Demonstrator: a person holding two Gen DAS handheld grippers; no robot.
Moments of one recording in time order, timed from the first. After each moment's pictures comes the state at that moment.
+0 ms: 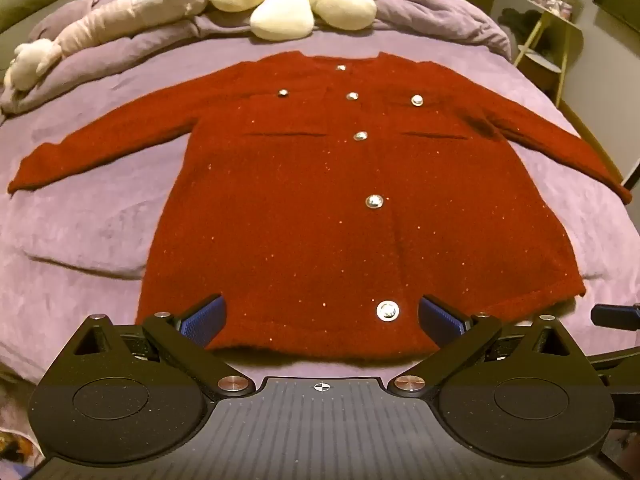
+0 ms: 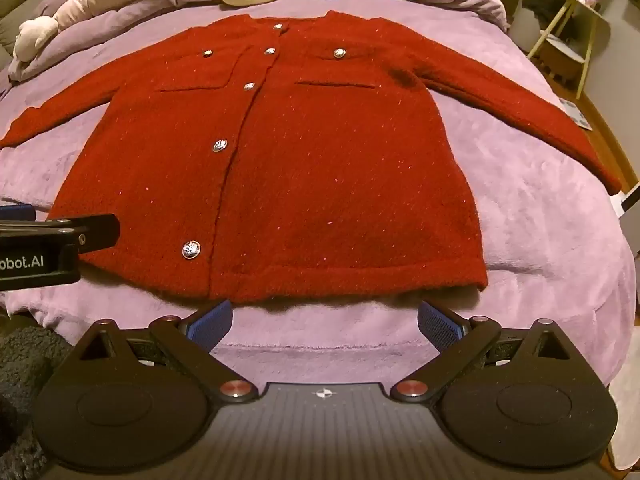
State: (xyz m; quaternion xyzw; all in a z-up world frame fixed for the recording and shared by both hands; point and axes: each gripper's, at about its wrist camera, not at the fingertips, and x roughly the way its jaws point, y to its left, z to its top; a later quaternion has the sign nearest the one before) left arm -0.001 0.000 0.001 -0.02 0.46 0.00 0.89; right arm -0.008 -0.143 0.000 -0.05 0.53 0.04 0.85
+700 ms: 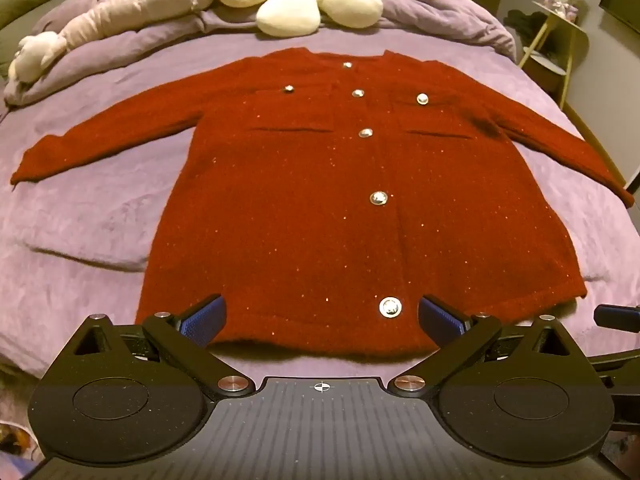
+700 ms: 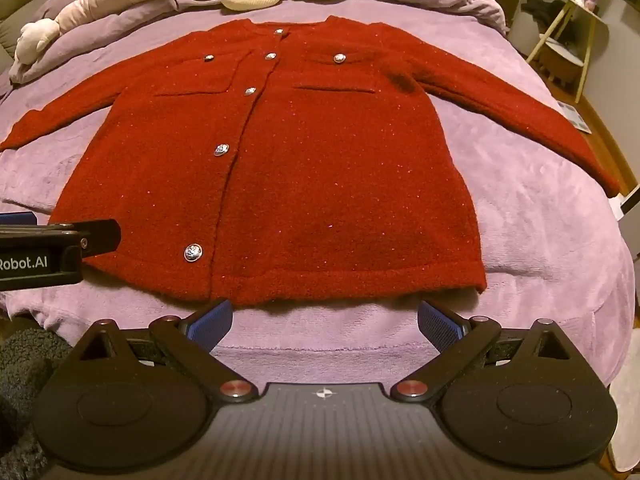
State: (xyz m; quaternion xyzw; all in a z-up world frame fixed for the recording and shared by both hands) left arm -0.001 0.004 -0.002 -0.03 0.47 0.01 0.88; right arm -0.009 -0.143 0.000 -0.05 0.52 0.04 0.85
